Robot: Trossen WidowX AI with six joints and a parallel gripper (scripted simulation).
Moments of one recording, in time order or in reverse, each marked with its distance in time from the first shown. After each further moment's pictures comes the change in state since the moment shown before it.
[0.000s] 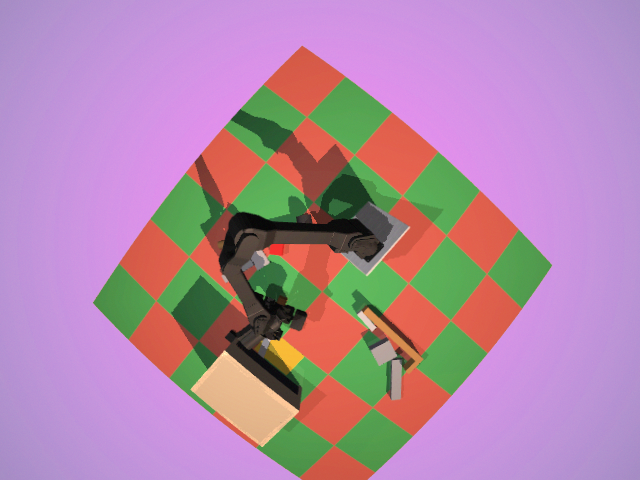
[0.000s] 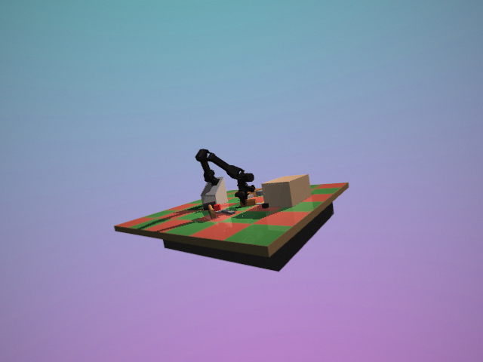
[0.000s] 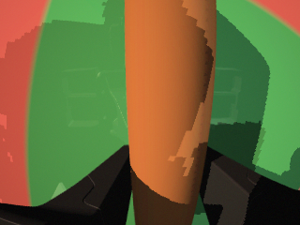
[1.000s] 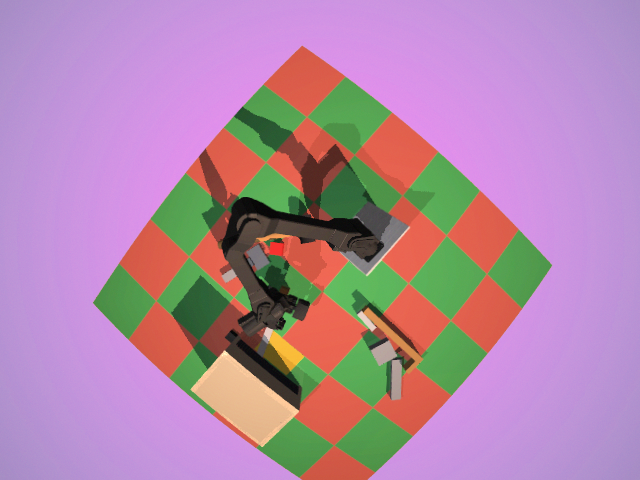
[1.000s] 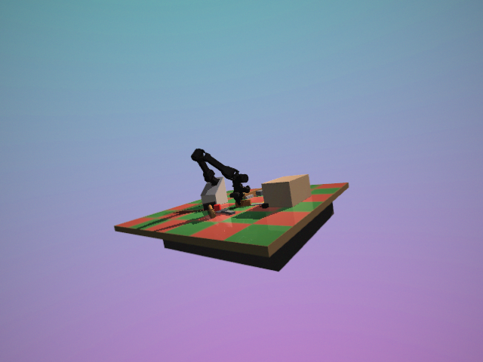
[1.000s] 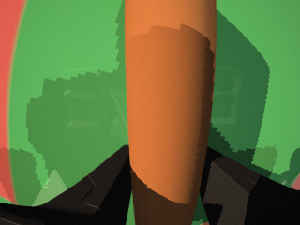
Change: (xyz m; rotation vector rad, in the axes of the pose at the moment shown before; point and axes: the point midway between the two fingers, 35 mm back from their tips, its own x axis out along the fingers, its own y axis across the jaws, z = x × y) arm 0.000 -0.004 -0.035 -0.002 0.002 -0.001
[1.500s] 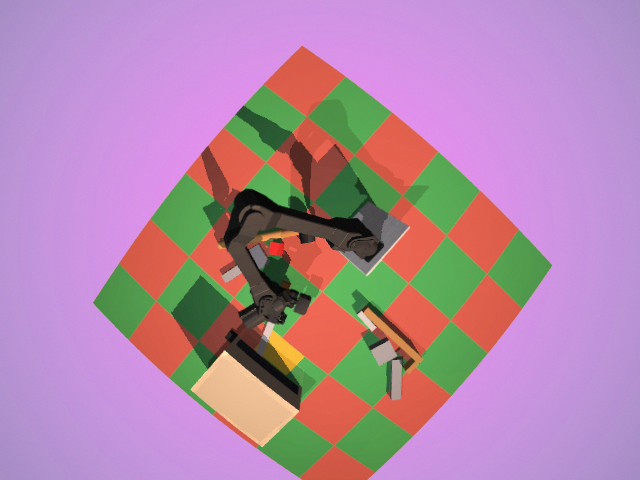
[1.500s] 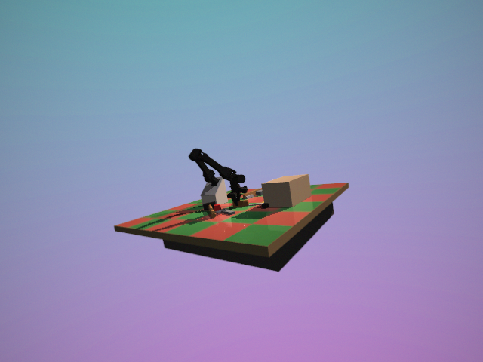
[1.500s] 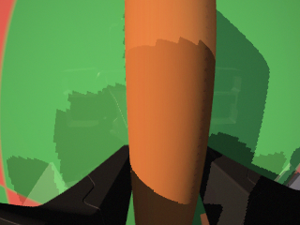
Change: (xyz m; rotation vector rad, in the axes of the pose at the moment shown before) arm 0.000 -0.003 -0.018 -0.001 0.001 -0.001
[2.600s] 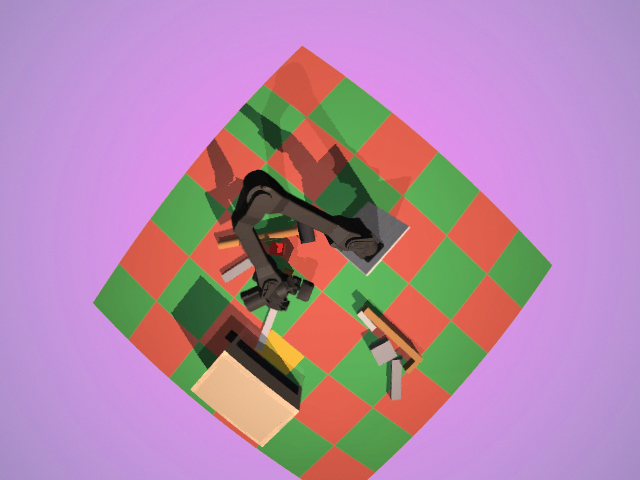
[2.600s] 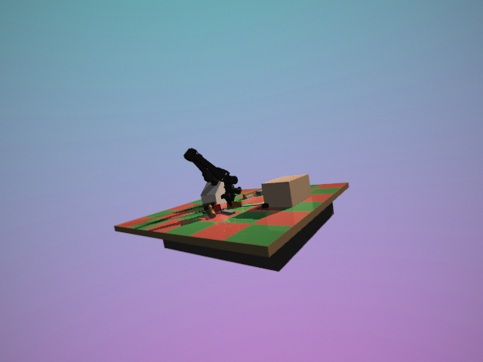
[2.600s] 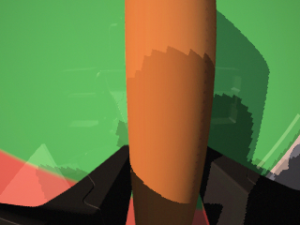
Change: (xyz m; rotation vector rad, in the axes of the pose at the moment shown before) arm 0.000 -0.007 -0.043 -0.002 0.003 -0.002
